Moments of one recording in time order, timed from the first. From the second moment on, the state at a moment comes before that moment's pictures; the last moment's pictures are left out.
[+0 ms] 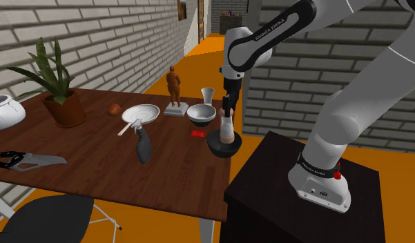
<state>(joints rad) -0.04 -0.37 0.03 -2.64 0.10 2.21 -0.24</state>
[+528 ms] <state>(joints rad) -0.04 -0.37 0.03 -2.64 0.10 2.21 -0.24</state>
